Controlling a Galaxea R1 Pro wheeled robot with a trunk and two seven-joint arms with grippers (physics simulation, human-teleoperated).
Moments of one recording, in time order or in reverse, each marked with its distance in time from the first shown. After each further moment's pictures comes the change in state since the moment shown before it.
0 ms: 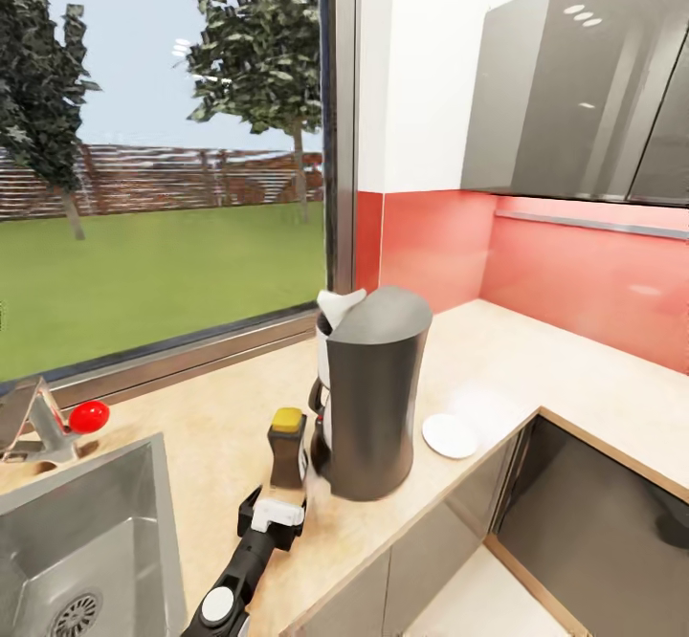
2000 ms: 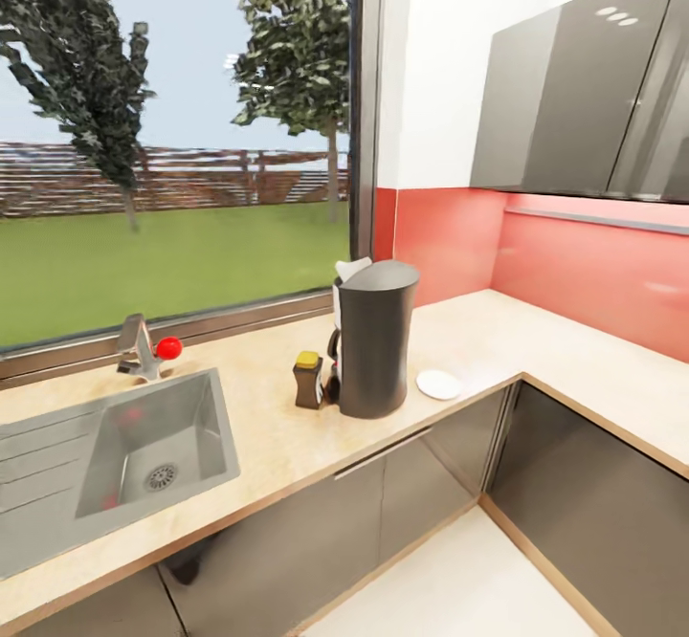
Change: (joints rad) left arm 0.100 0.168 0.005 0.908 0.049 0.025 -0.002; right arm 0.000 0.008 -0.002 -0.020 -0.005 0.003 0.005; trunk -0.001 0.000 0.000
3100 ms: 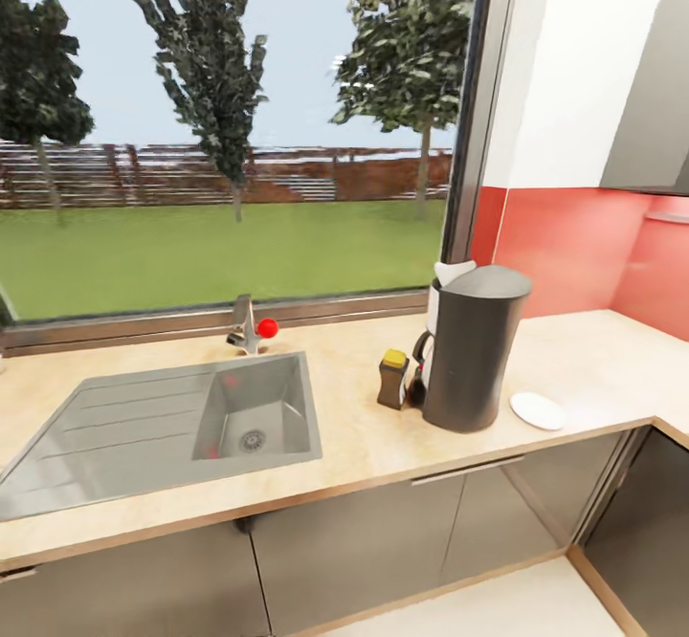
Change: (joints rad) left arm 0.074 -0.006 0.004 0.006 0.100 0.215 0.186; right arm 0.000 0.001 0.005 -0.018 0.007 0.003 0.001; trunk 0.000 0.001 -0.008
